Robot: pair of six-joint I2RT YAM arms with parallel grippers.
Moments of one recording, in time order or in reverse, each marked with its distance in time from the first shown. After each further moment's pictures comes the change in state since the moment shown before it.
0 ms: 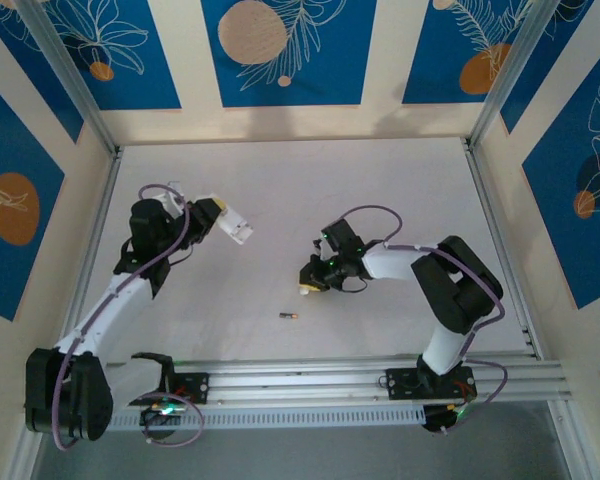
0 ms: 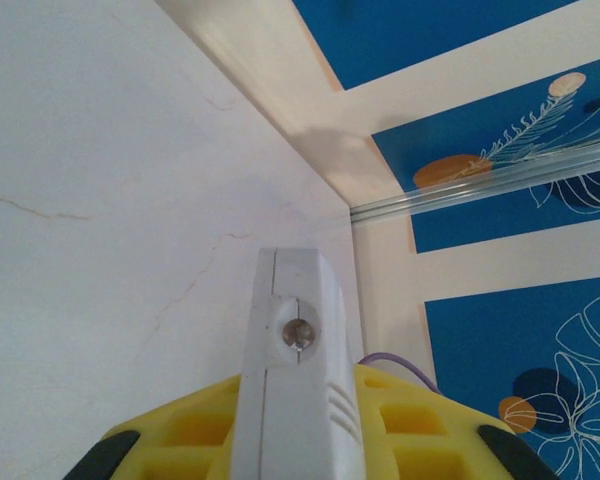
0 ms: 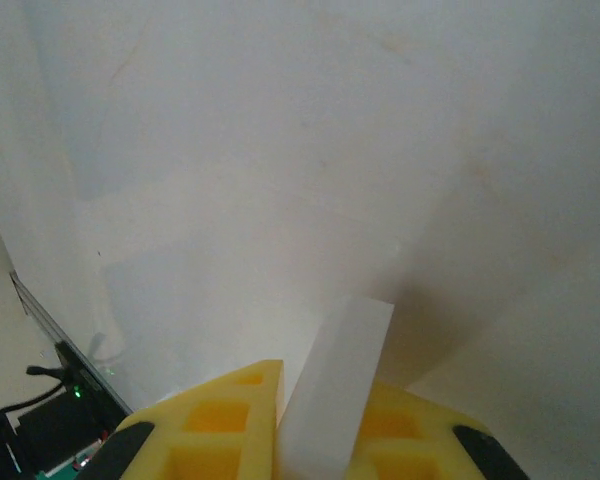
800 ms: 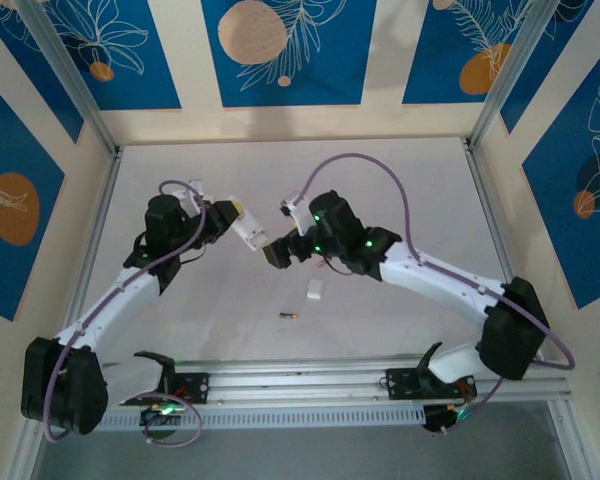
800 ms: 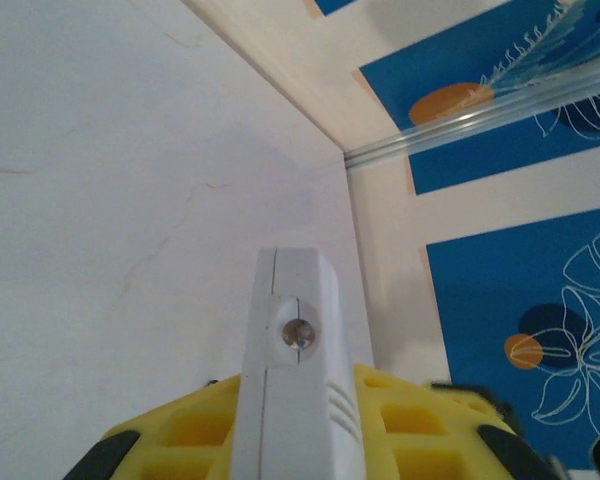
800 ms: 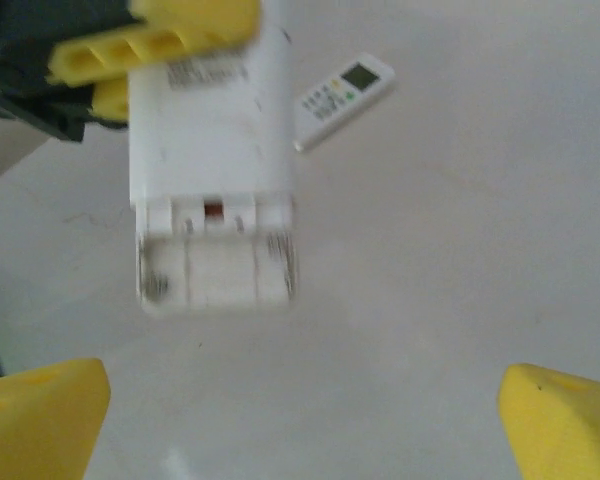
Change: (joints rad) left arm -0.126 0.034 0.056 -0.043 0.000 0.058; right arm 0.210 -0.296 0.306 -0.136 0.414 -0.730
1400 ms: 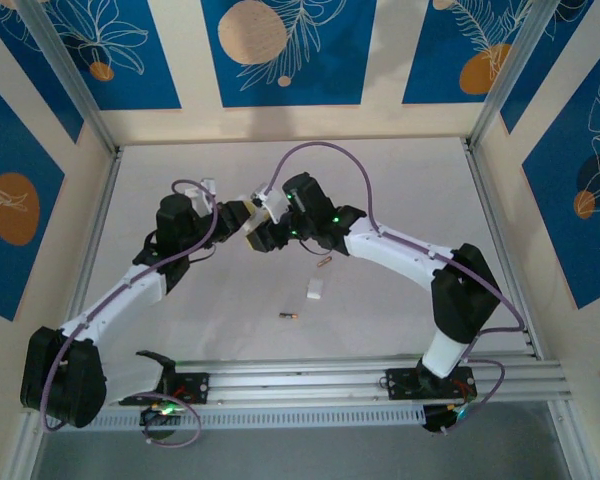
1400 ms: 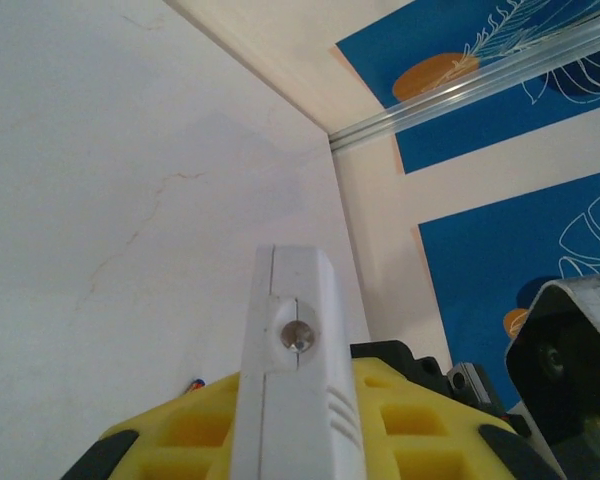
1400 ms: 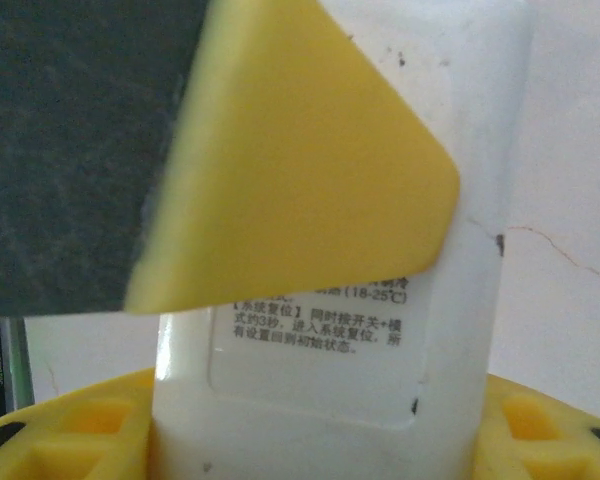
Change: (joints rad) left arm -0.066 0.036 0.013 0.040 -0.042 0.036; right arm -0.036 0.265 0.202 0.014 -0.226 -0.093
